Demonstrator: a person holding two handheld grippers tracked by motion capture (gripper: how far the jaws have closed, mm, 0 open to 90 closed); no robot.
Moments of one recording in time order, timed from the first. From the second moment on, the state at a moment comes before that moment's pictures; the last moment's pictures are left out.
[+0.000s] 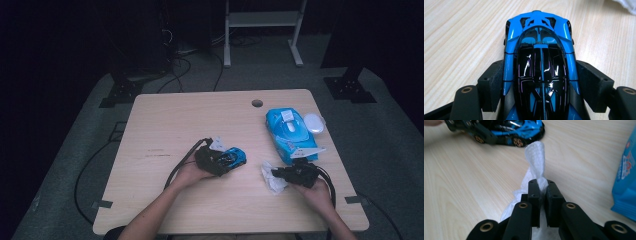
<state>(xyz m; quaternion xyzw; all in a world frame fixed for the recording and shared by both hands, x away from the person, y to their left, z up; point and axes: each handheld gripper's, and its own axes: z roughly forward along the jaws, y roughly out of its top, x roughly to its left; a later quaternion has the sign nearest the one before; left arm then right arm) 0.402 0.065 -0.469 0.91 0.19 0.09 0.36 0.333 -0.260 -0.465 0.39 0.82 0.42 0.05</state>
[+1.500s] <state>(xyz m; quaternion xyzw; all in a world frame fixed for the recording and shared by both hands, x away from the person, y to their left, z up) 0.369 0.161 -0.440 0.85 0.25 0.13 0.44 0.316 -0.301 -0.451 0.40 0.78 0.47 0.09</state>
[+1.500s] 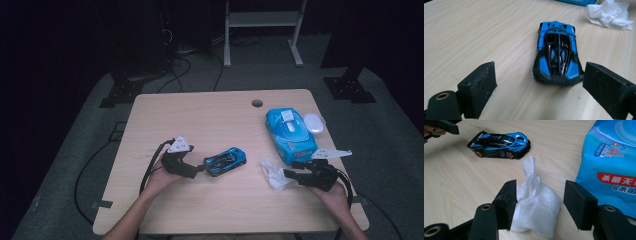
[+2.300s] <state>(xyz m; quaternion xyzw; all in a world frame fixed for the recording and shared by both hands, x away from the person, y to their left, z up) 0.347 0.196 -0.433 0.84 0.28 0.13 0.46 0.305 -0.317 -0.456 0.42 0.77 0.47 0.09</state>
